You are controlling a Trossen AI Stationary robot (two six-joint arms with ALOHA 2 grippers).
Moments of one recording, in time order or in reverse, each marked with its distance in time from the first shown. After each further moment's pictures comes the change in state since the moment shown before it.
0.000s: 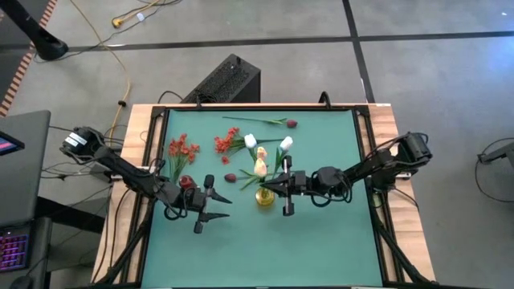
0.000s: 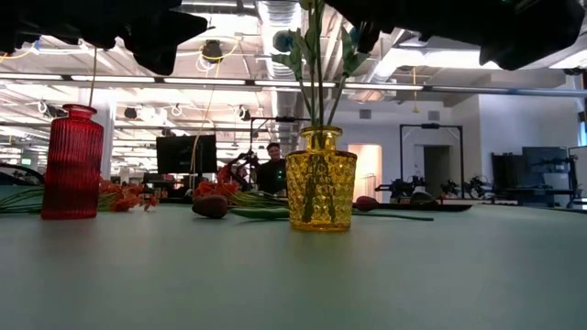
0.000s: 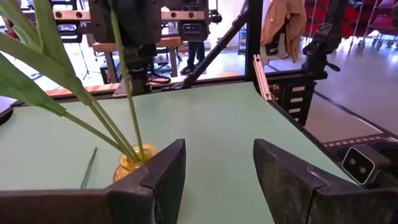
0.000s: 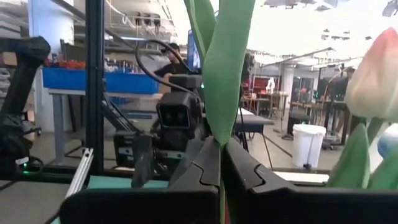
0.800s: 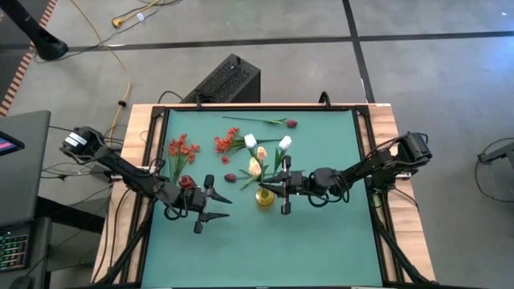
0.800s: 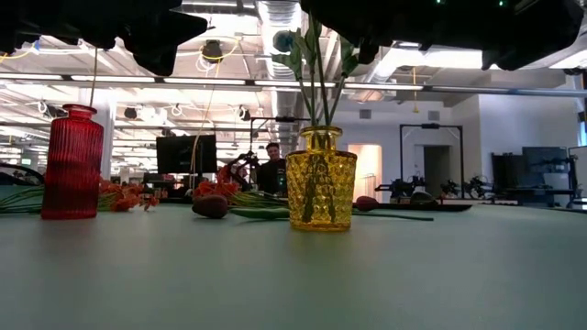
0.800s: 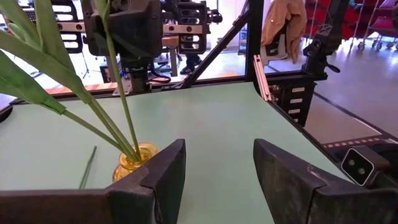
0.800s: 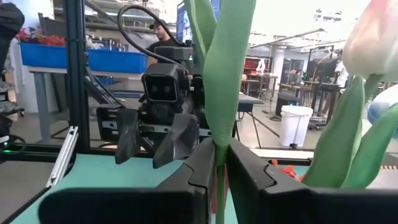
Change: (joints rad) left arm 0.000 0.000 0.000 -0.001 -0.001 -0.010; right arm 0.000 0.000 0.001 -0.082 0.051 0.000
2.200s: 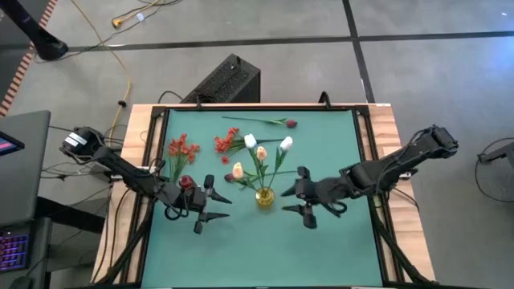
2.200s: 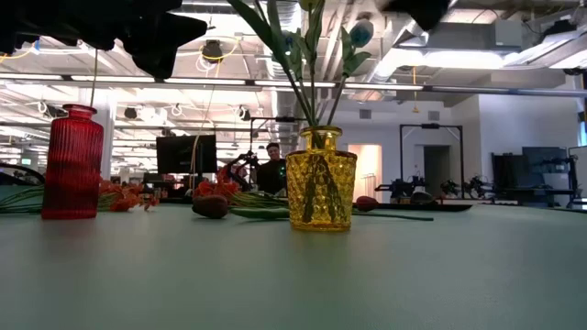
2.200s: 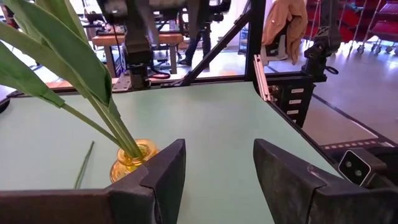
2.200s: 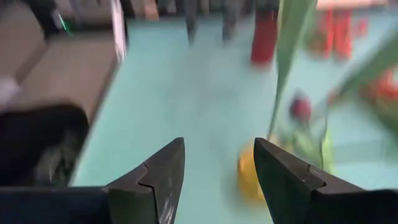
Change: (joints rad) left arm 0.000 0.000 0.000 -0.007 -0.001 -0.030; right arm 0.172 -0.332 0.352 -1.483 -0.006 0.412
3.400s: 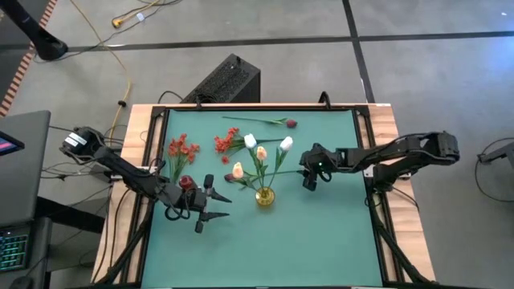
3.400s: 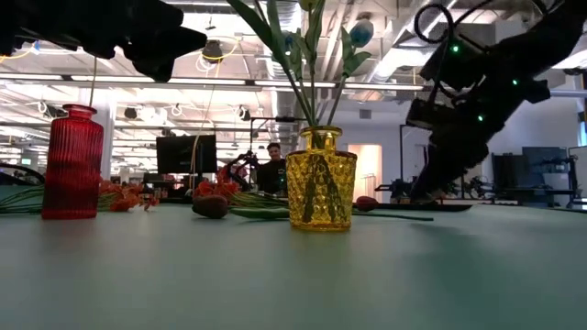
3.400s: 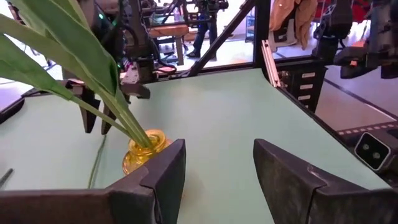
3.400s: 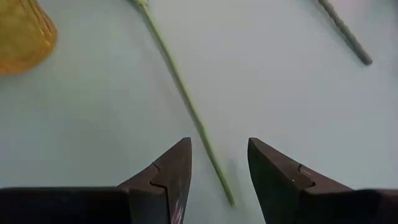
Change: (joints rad) left arm 0.000 0.000 0.000 -0.045 -0.027 0.047; right arm -0.539 0.012 -0.560 0.325 -0.109 -0.180
